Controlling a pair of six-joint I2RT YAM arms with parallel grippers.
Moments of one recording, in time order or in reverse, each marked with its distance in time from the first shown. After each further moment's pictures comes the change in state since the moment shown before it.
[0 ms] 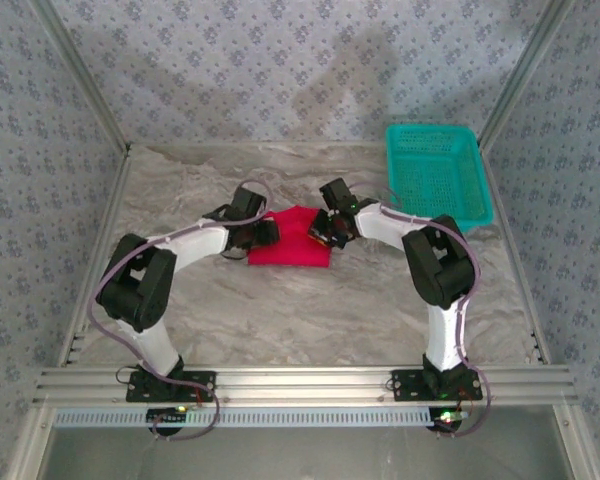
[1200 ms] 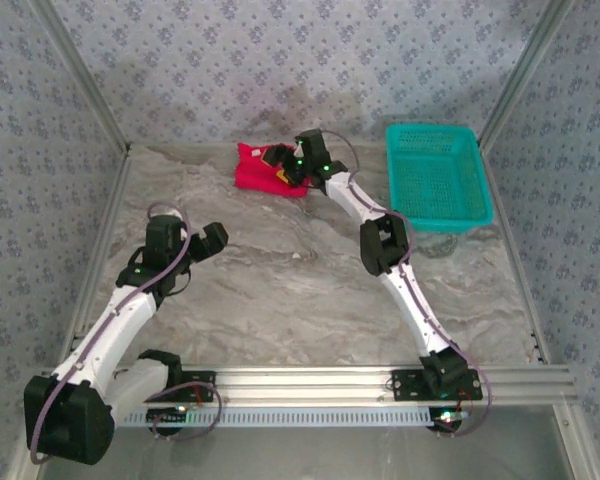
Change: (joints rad) left arm 0.292 -0.774 -0.447 -0.014 0.016 -0.019; right arm -0.074 0.892 1.324 0.113 -0.306 0.044
